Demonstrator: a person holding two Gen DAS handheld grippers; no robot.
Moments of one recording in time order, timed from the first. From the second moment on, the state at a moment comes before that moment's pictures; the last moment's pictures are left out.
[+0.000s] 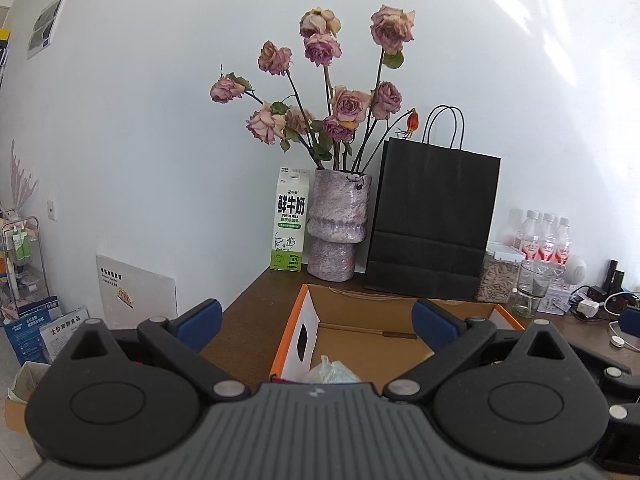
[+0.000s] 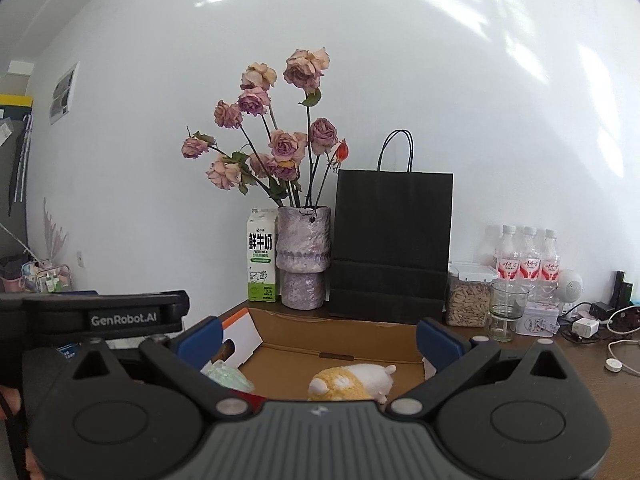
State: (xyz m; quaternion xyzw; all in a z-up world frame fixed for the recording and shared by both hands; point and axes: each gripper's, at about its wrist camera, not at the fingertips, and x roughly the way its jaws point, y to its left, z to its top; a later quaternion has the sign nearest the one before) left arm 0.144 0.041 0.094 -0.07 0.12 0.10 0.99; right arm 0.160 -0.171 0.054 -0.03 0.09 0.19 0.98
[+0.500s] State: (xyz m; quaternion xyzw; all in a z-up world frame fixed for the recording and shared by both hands) left arm 0.062 0.039 0.060 -0.03 0.16 0.09 0.98; right arm 0.094 -0.219 0.009 -0.02 0.17 0.17 0.97
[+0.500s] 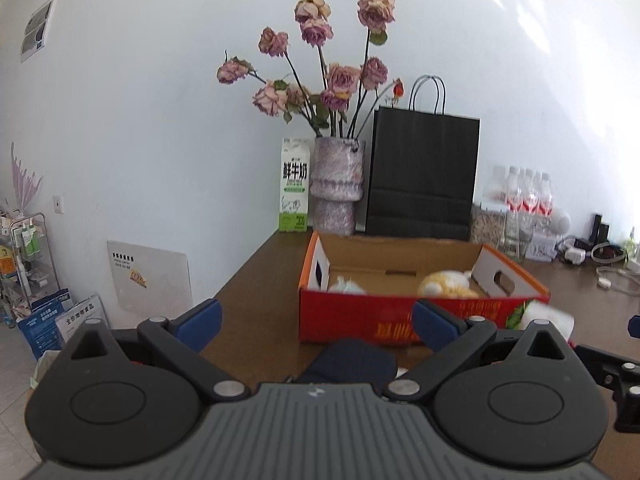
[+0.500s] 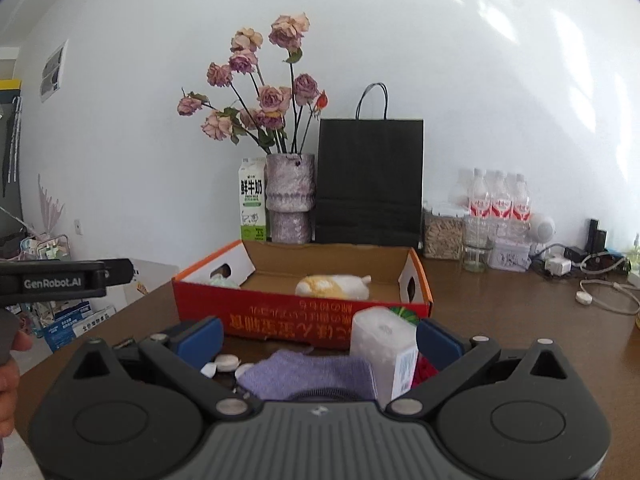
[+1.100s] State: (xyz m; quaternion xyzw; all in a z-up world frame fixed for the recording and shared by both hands) left arm 0.028 0.052 0.014 -0.03 0.22 0.09 0.97; right arm 0.070 -0.264 -0.055 0.00 0.28 0.11 0.95
